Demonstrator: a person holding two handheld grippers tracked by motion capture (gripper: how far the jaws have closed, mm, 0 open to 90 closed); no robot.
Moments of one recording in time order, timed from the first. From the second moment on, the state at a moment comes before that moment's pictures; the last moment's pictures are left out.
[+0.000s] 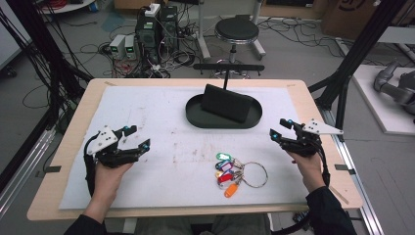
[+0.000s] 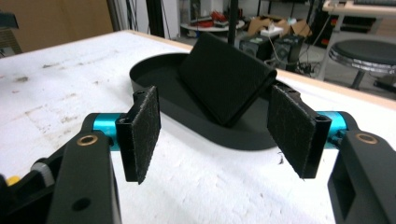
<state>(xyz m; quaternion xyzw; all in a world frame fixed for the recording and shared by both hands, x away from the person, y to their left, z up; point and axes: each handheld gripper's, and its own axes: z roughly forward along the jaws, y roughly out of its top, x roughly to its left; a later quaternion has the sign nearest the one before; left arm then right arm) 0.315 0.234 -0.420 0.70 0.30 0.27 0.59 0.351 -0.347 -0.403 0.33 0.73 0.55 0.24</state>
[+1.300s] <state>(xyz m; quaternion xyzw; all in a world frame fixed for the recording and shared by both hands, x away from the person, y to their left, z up) 0.315 0.214 -0.415 0.72 0.30 0.28 0.56 0.303 -0.318 -0.432 0.34 0.82 0.43 0.15</state>
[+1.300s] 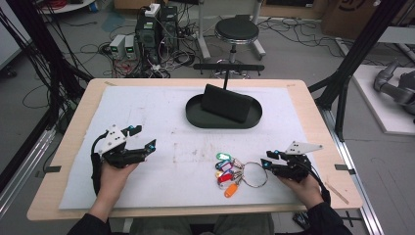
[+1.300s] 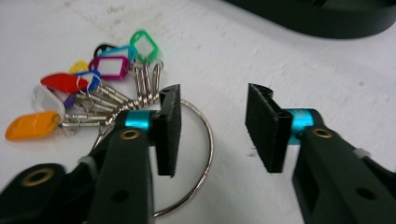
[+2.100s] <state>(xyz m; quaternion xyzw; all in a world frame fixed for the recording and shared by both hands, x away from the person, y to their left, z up) 0.312 0.206 -0.419 0.74 0.28 0.28 0.54 0.310 -0.303 -0.448 0.33 0.87 0.35 0.14</state>
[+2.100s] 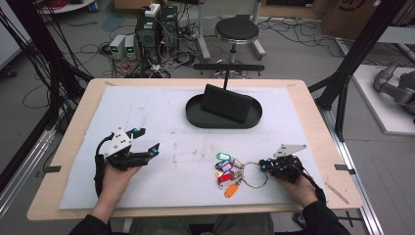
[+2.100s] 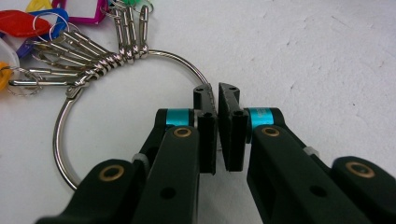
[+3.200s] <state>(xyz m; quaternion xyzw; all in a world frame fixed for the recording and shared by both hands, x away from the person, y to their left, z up) 0.310 0.206 -0.420 0.74 0.28 0.28 0.54 0.305 -0.296 -0.420 0.36 0.77 0.52 0.07</state>
